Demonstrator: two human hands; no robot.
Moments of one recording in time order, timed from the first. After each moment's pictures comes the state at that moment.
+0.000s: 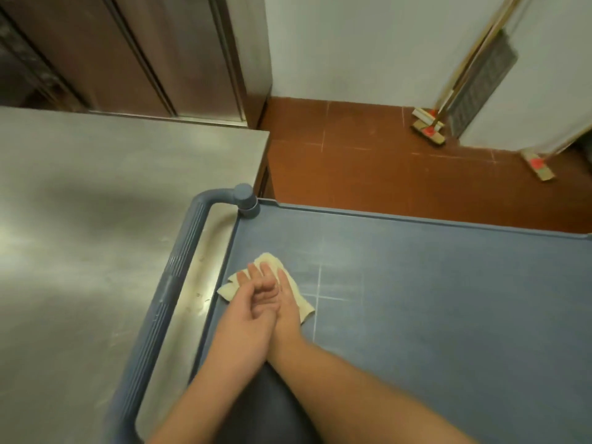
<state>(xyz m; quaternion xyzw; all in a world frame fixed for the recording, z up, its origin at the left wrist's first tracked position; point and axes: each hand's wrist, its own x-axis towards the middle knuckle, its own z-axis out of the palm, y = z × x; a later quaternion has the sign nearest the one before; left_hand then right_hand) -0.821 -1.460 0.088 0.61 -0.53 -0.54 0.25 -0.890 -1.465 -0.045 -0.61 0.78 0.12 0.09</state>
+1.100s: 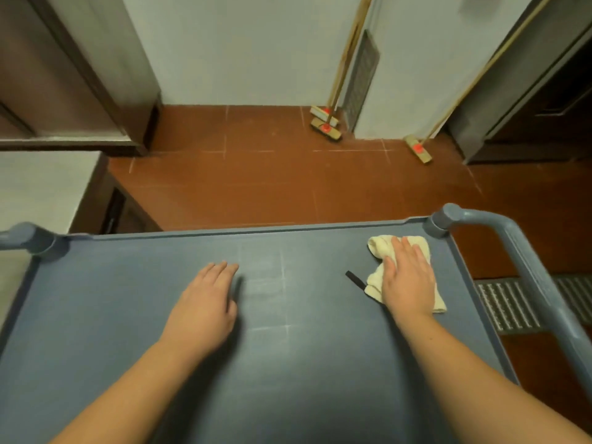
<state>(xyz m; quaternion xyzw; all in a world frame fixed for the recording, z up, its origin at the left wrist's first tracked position) -1.071 -1.470 0.008 0.44 -0.88 -0.18 -0.02 -1.396 -1.315 -0.048 -0.33 0.93 -0.12 0.03</state>
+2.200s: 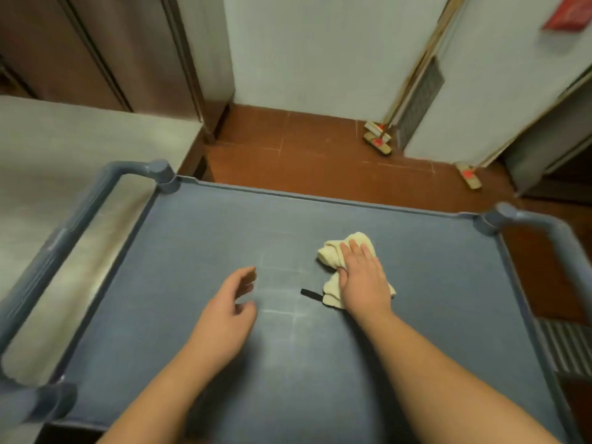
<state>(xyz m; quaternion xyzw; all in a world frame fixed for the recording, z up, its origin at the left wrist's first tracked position) -0.909 -1.366 0.043 0.53 -0.65 -0.49 0.24 -1.183 -1.356 -0.043 -0.56 0.81 -0.10 0.11</state>
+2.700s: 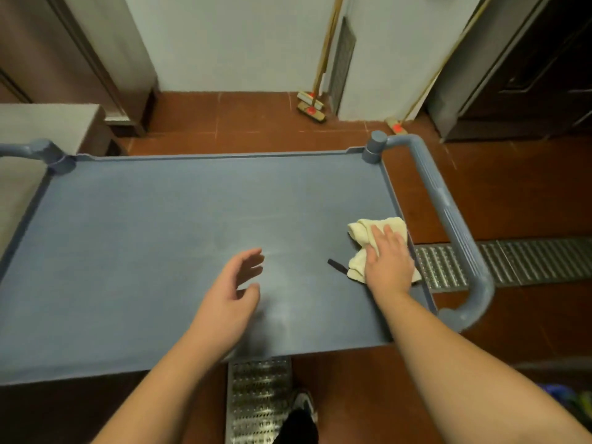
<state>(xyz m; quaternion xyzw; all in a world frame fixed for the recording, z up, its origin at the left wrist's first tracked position) -1.065 -1.186 0.066 0.43 -0.67 -0.57 0.23 -1.357 -1.104 -0.035 -0.35 0.92 -0.15 0.06</state>
